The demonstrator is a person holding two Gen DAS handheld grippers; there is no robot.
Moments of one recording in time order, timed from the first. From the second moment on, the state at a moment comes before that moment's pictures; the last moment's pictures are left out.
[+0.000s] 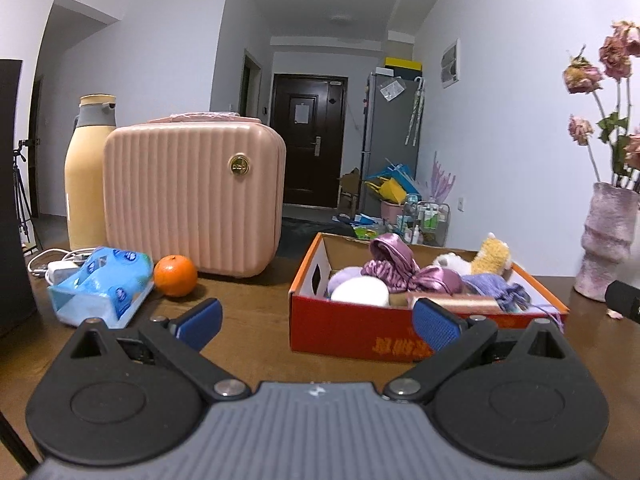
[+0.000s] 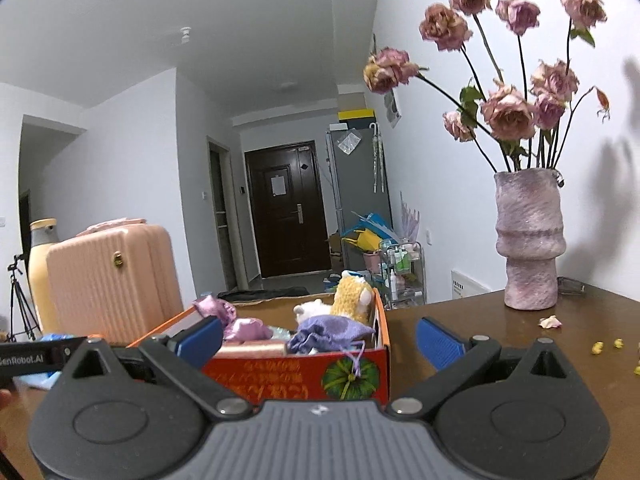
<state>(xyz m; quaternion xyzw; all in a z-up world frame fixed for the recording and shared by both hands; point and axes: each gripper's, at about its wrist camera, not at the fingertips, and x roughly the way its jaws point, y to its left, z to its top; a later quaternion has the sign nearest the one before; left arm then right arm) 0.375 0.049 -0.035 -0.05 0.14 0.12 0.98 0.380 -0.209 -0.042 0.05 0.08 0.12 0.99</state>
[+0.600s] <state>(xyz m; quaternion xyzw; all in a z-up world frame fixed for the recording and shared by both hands) 0.218 0.023 -0.020 -0.01 0.10 0.07 0.99 0.216 -0.226 -0.033 0.03 0.08 0.12 0.99</state>
